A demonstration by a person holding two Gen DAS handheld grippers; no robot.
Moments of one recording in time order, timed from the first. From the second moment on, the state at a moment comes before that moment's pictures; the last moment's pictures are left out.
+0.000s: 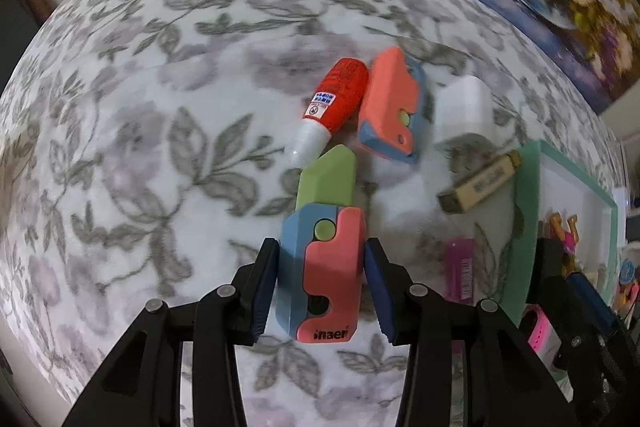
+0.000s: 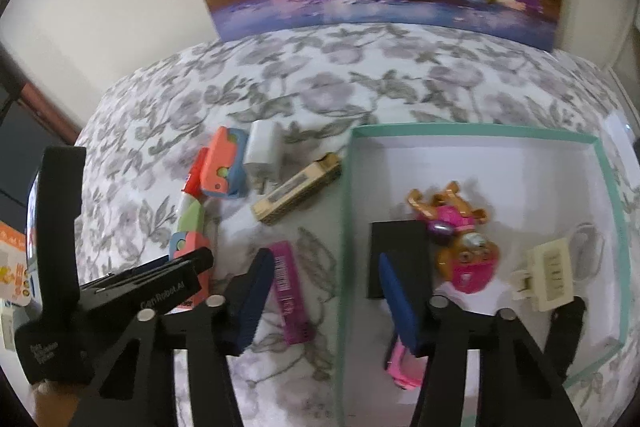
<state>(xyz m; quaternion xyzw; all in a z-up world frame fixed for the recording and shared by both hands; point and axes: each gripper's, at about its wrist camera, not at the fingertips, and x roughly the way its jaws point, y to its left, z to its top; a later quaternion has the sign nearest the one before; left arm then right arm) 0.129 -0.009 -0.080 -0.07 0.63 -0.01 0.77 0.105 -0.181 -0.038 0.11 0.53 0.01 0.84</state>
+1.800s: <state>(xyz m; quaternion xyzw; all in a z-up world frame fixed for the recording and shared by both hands) 0.149 0.010 -0.084 -0.07 0.63 0.01 0.78 0.113 -0.116 -0.099 0.00 0.58 0.02 0.82</state>
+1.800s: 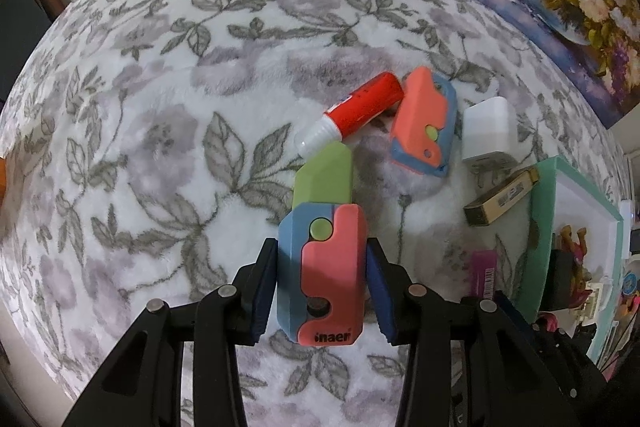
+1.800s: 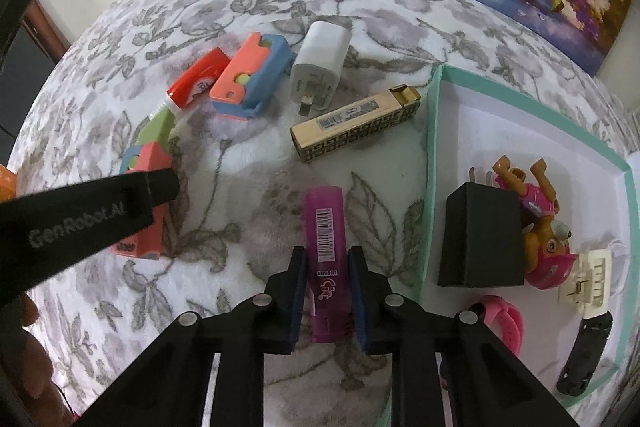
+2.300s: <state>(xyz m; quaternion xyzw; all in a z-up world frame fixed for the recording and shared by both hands) 0.143 0.010 0.005 -0.07 0.53 0.01 0.85 0.095 -0.174 -0.021 0.10 0.50 0.01 0.86</state>
